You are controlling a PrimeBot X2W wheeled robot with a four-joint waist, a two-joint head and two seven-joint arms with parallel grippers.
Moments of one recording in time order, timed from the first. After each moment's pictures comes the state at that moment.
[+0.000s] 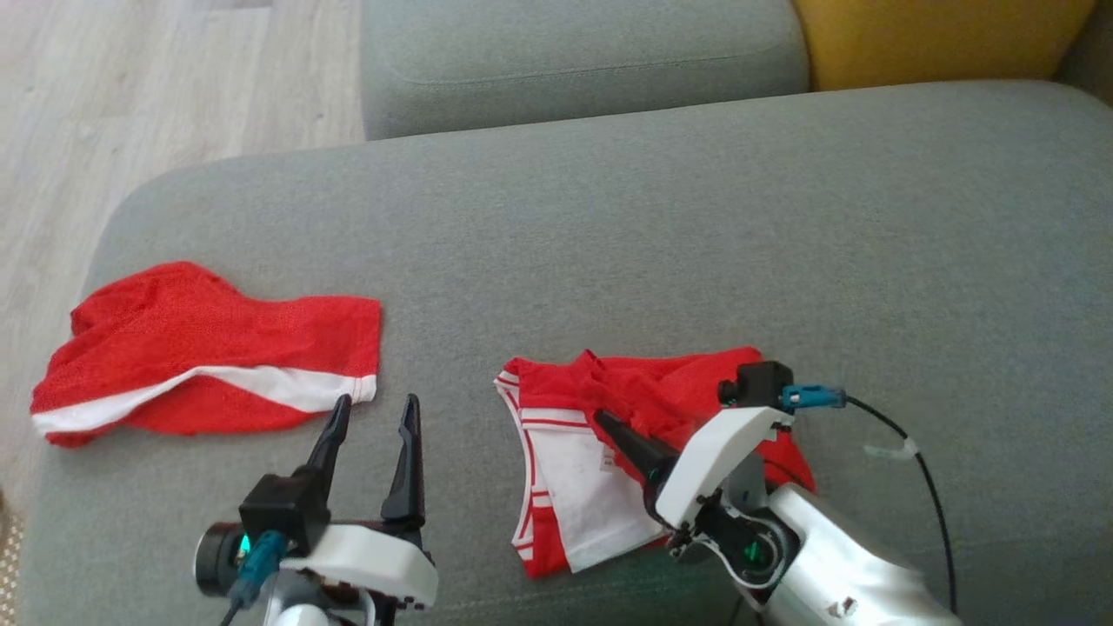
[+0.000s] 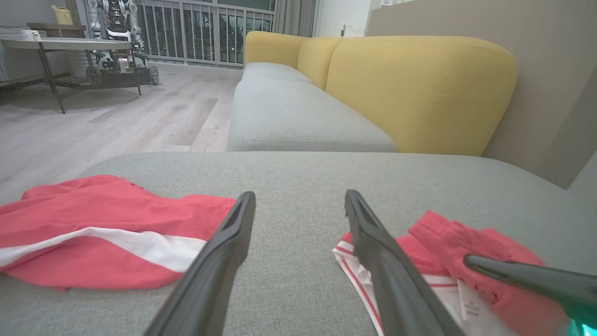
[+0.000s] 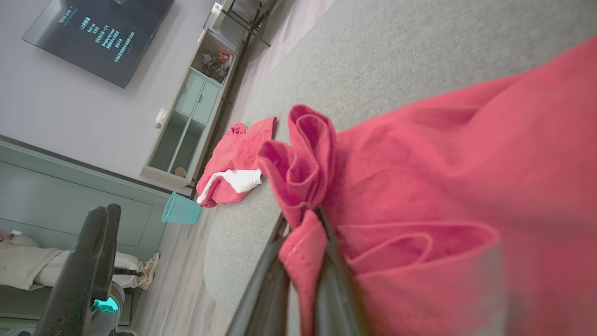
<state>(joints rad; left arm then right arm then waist) 0.03 0.08 -0.33 0.13 -0.25 0.13 -0.25 -0.47 -0.06 0.74 0.74 1.28 0.13 0.04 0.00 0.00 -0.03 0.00</state>
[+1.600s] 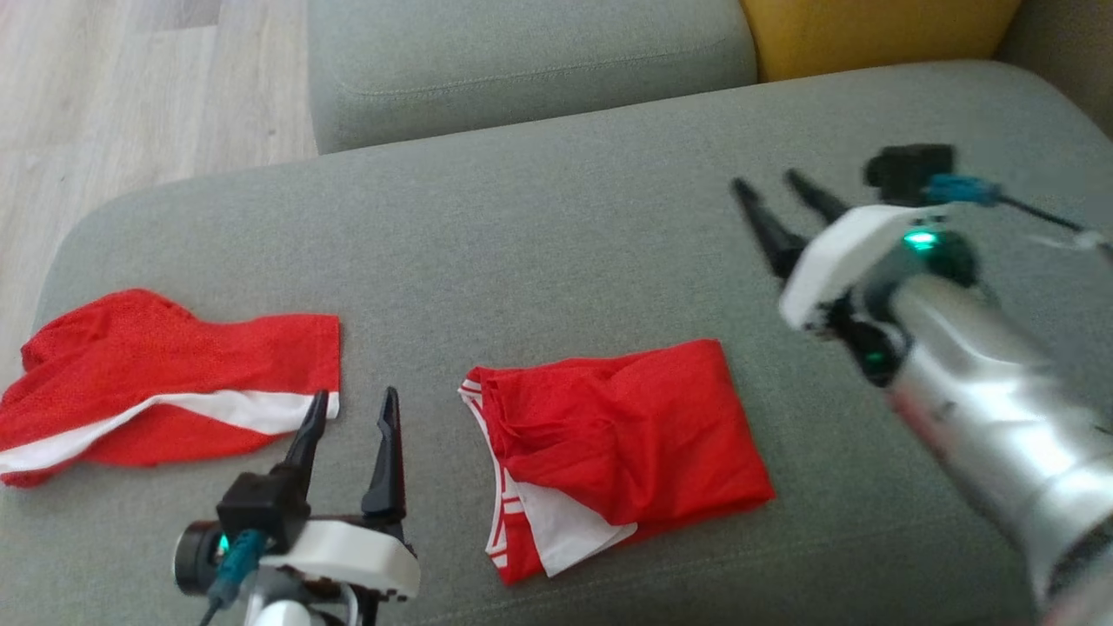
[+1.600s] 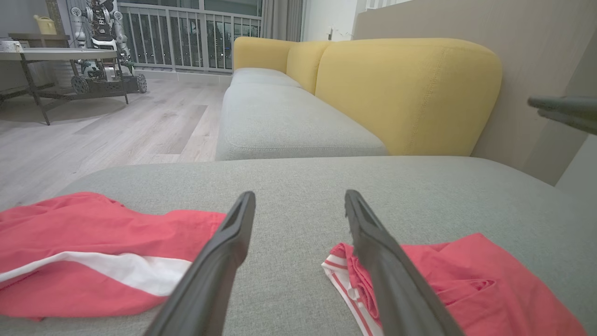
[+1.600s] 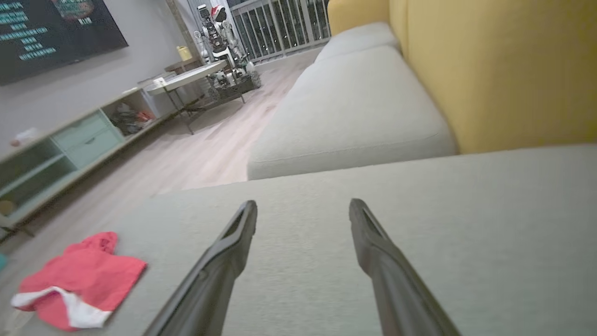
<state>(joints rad) 0.04 0.07 -0.27 0.13 -0.21 0.11 -0.25 -0.94 -0.21 0.98 1.09 1.17 0.13 -0.25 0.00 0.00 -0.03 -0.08</state>
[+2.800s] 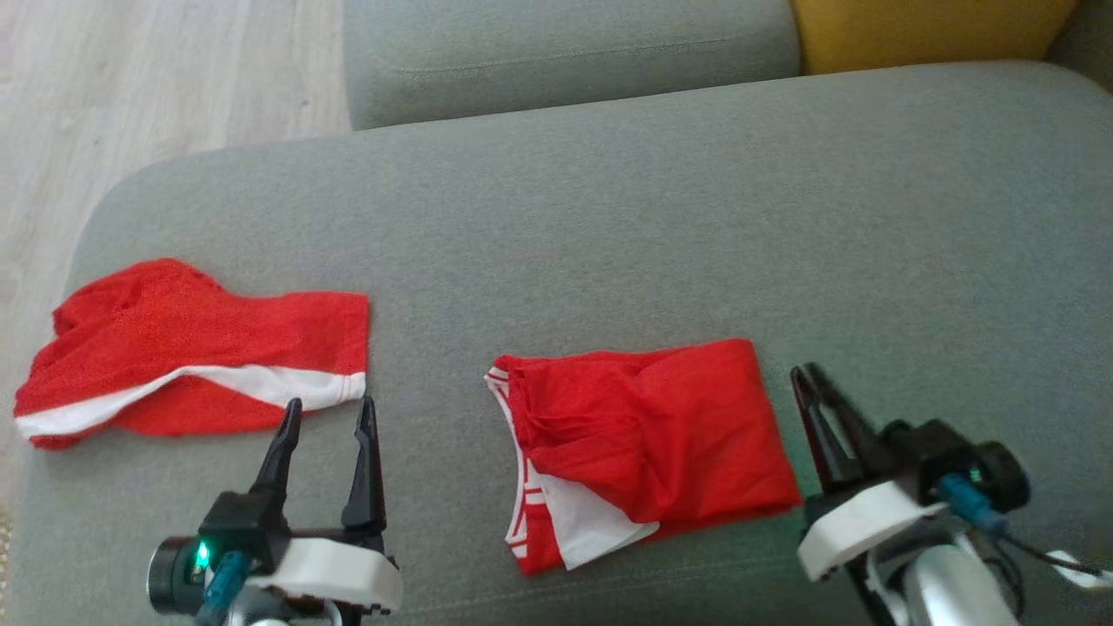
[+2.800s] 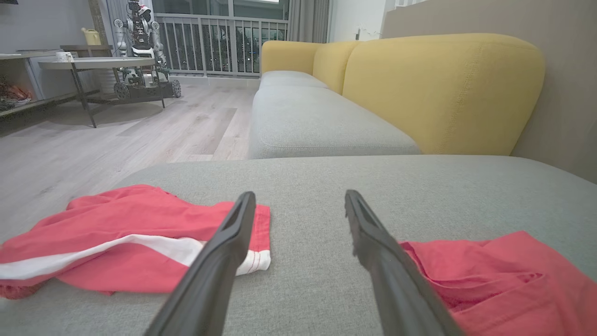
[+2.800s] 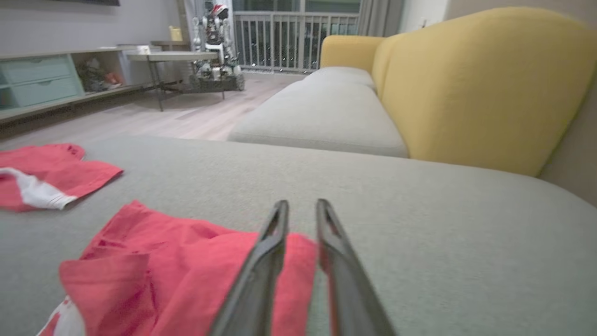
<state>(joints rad) 0.09 0.06 -0.20 0.07 -0.13 0.11 -0.25 -0.07 -0.05 0.05 0.26 0.00 0.13 -0.25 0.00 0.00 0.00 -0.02</state>
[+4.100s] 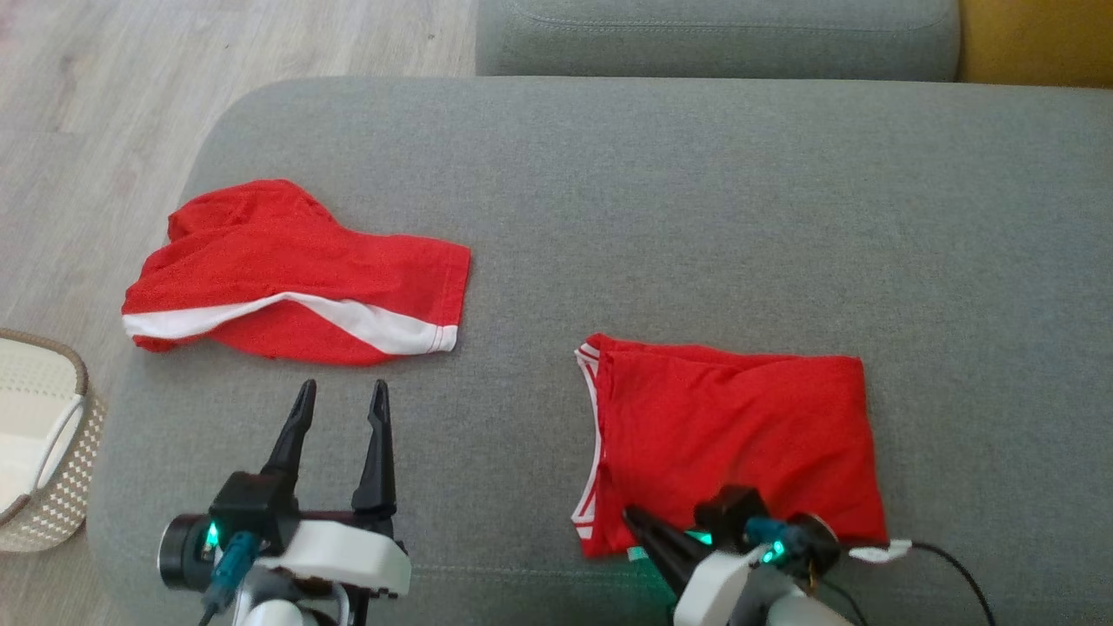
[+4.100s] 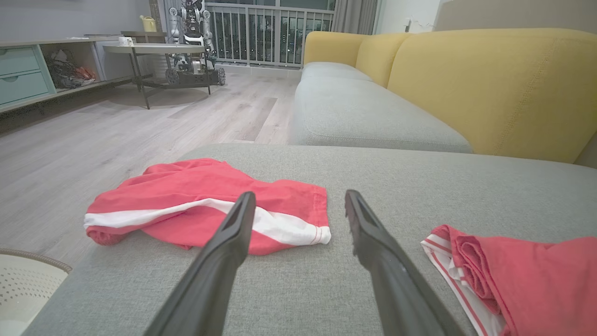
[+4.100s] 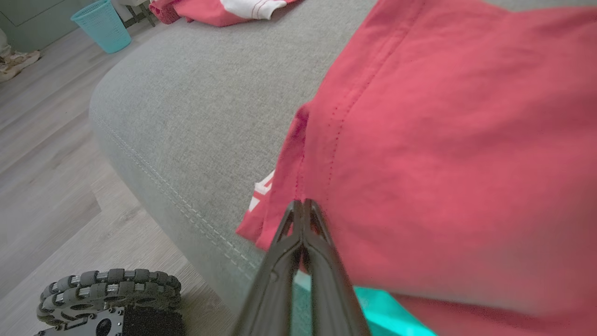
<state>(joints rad) 0.05 0.05 -0.22 0.10 -0.13 0.07 -0.25 -0.24 -0.06 0.62 0.74 0.30 0.13 -0.23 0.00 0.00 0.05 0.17</state>
